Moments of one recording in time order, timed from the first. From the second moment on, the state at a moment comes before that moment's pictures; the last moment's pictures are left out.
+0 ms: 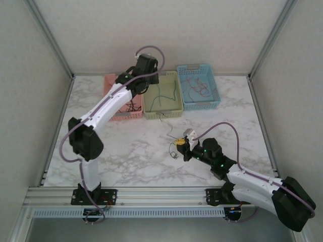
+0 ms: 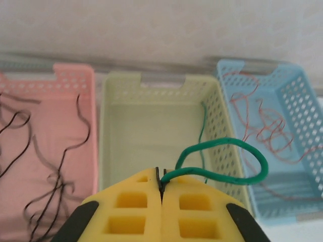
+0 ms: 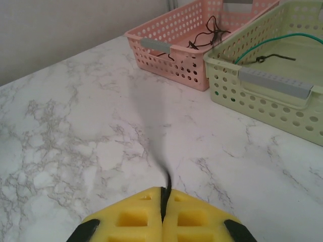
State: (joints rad) left arm -0.60 1.97 2.03 -0.67 -0.36 -0.49; right arm 0.77 0.93 0.21 0.43 -0.21 0.09
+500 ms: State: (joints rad) left arm -0.55 2.48 2.70 -0.90 -0.36 -0.48; right arm 0.77 0.91 0.20 0.42 -0.23 0.09
